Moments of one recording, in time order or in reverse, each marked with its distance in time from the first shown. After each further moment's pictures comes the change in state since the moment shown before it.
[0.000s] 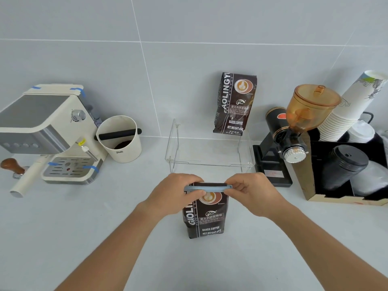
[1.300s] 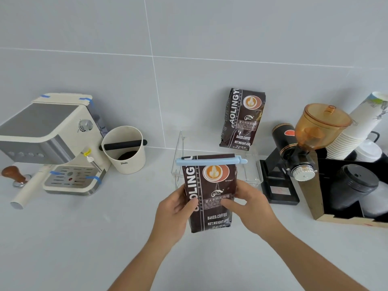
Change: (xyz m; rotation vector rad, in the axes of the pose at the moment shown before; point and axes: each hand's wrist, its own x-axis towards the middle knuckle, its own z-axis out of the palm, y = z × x) left_hand -0.022 -0.007 0.020 -0.940 0.373 -0.249; right_hand 0.016 -0.010 0.031 0.363 0.108 0.247
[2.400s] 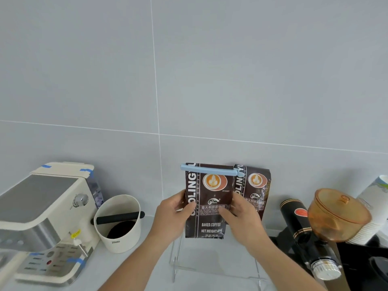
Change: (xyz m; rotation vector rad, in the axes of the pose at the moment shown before) left_hand 0.170 0.111 -0.007 0.265 -0.001 0.266; right_hand 0.154 -0.092 -0.014 0.162 0.119 -0.129
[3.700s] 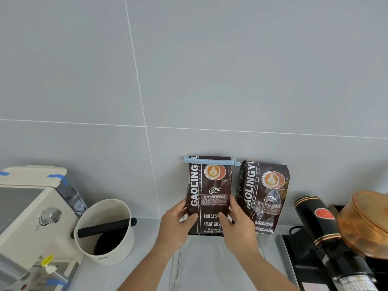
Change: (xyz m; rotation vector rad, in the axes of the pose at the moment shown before) left_hand 0.066 -0.101 0.023 0.002 -0.064 -0.171; right_hand 0.056 0.070 0.046 -0.071 0.156 0.153
